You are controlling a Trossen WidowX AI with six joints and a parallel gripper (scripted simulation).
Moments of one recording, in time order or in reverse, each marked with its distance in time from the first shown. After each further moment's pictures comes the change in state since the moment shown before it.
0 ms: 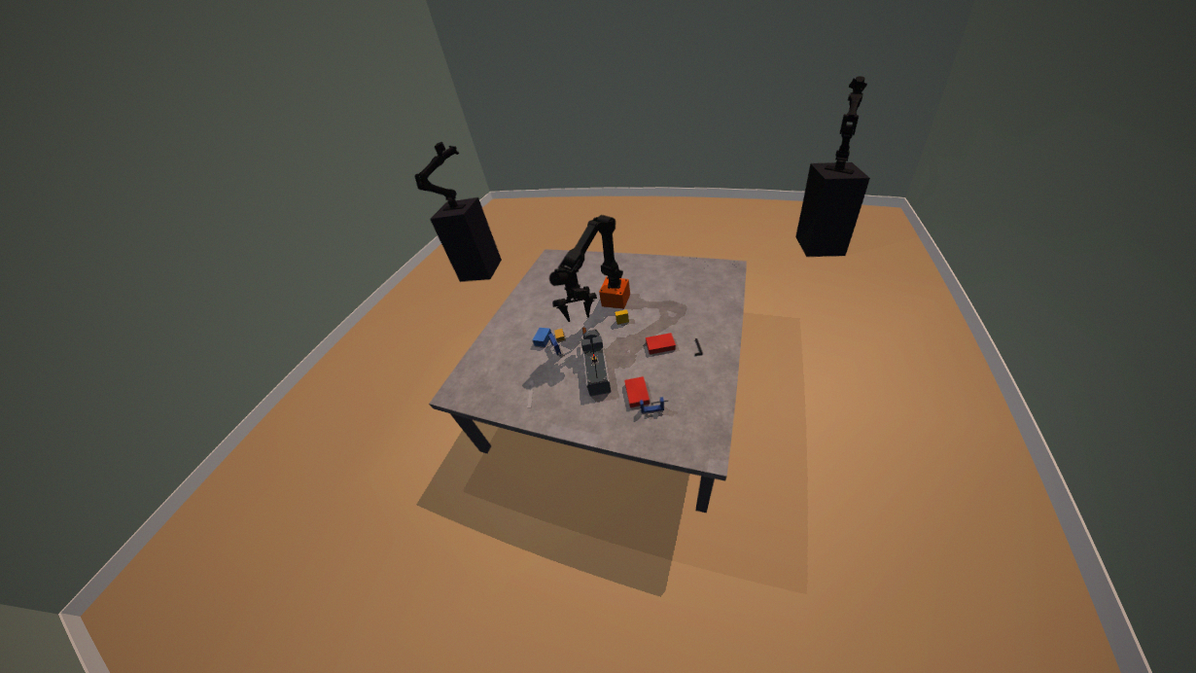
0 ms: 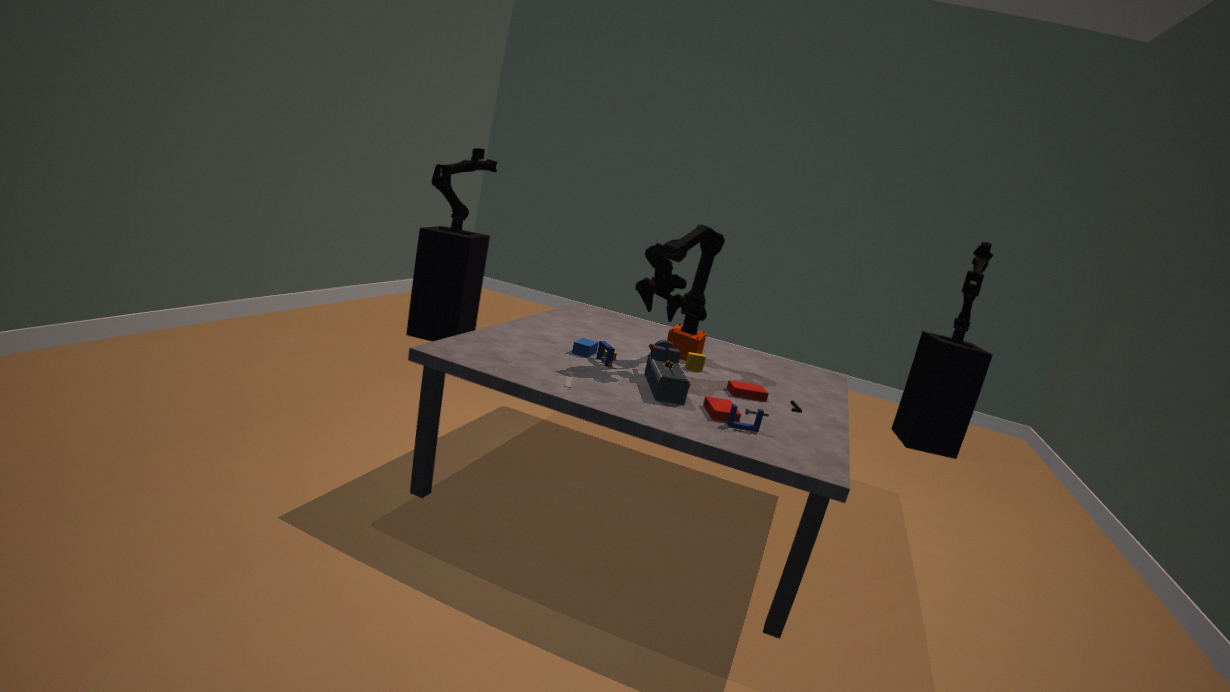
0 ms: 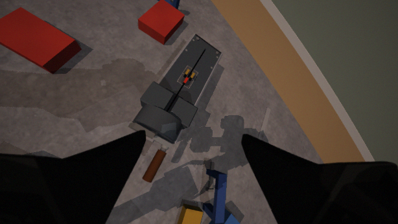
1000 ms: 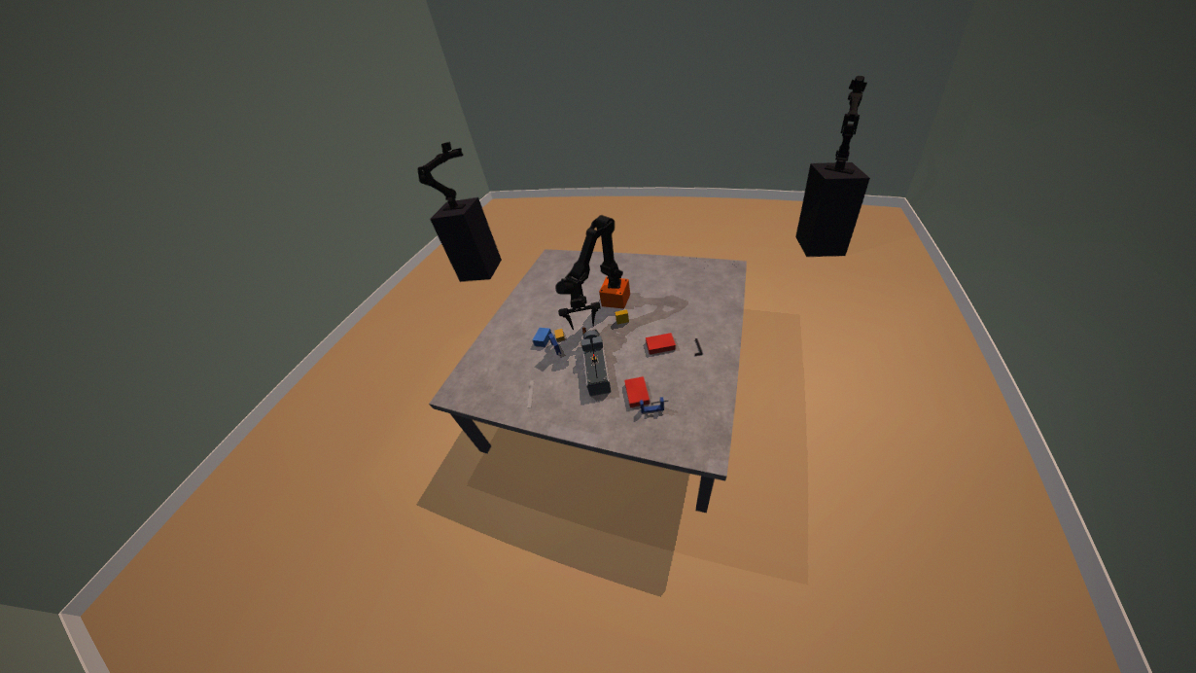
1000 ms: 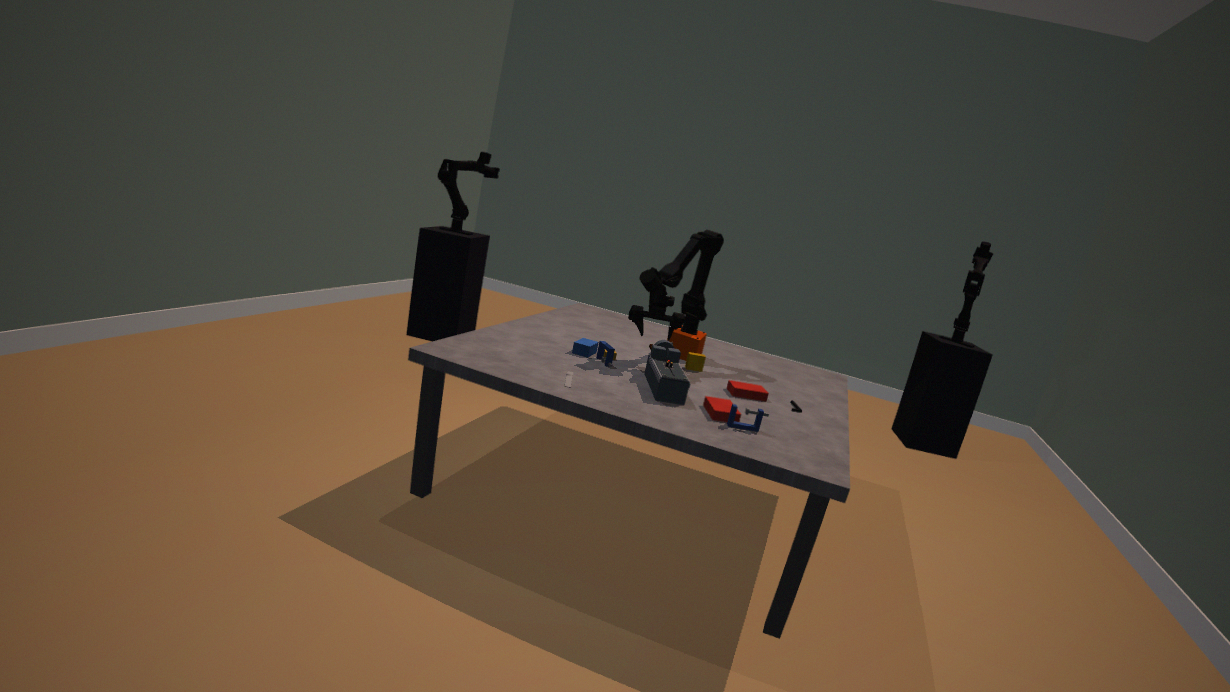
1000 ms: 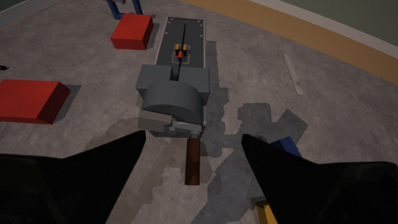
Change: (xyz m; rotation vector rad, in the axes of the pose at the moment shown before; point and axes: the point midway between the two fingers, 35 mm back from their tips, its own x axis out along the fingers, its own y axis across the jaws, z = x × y) arm 0.045 0.044 -0.065 0.505 -0.118 -0.035
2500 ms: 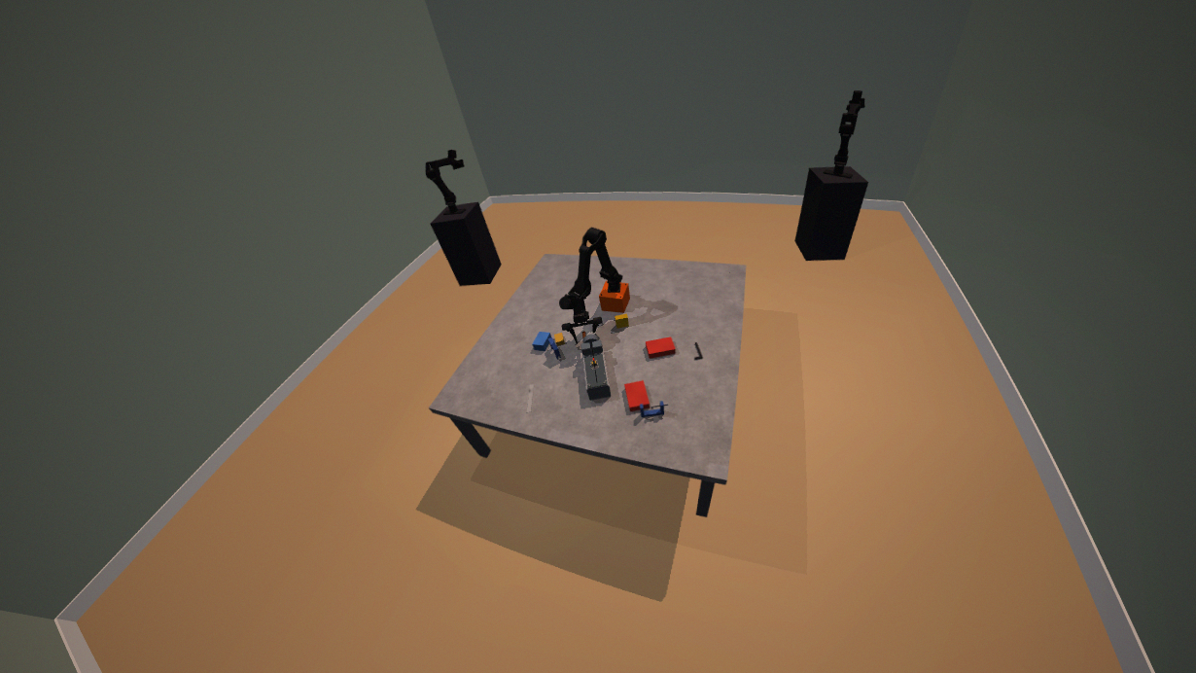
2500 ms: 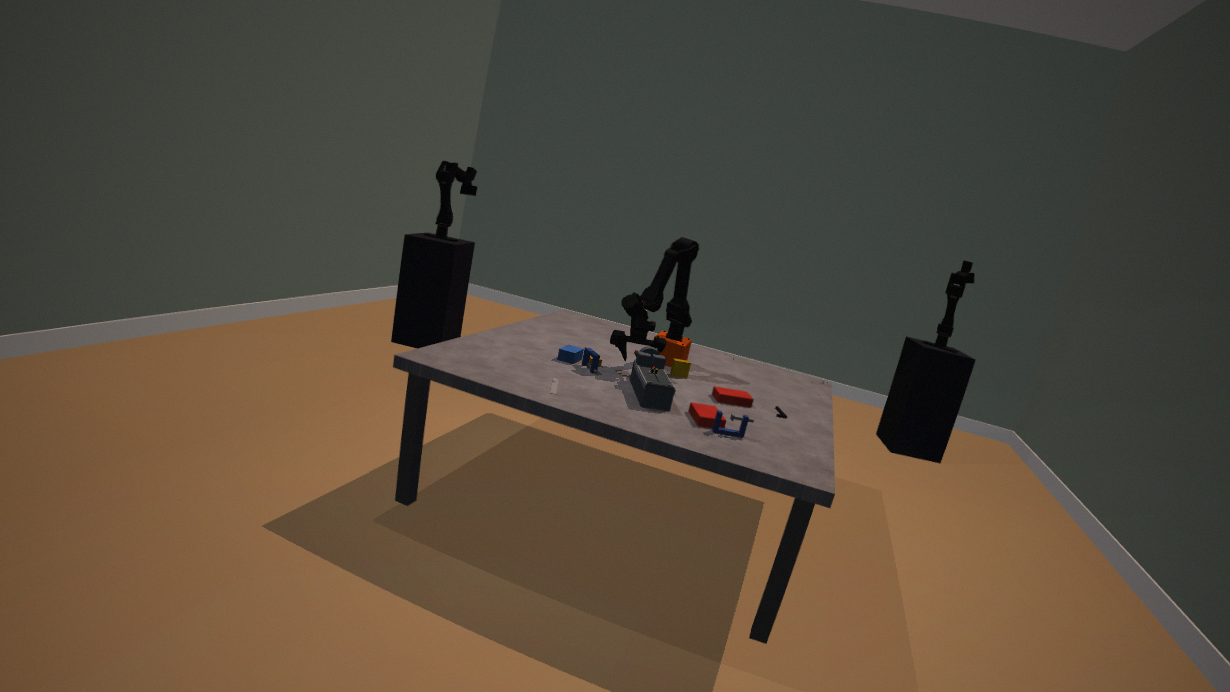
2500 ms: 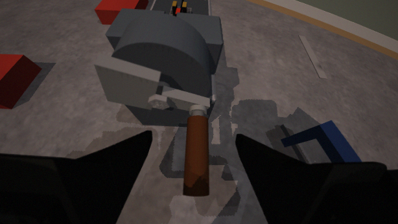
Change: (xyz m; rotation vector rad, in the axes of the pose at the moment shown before) arm 0.046 0.001 -0.047 -0.001 -0.002 -0.001
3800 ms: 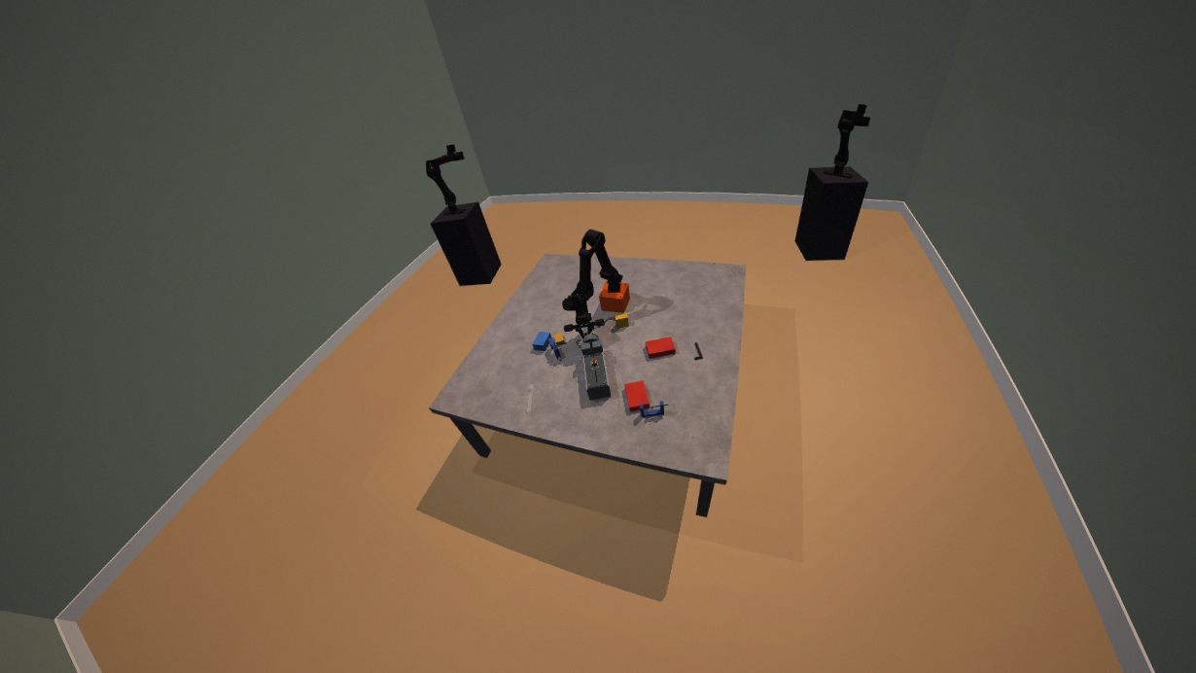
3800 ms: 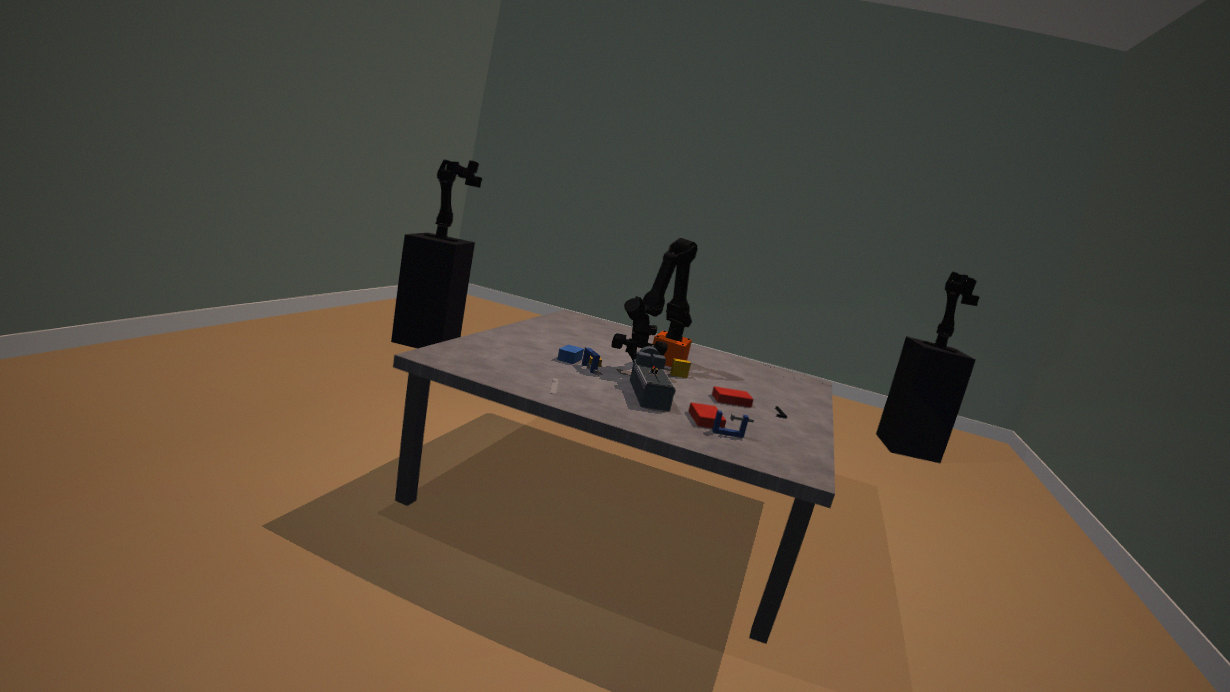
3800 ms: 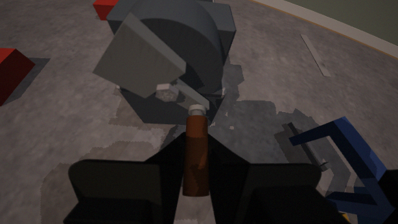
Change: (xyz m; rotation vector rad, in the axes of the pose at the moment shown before) arm 0.009 0.008 -0.010 -0.001 -0.013 -0.013
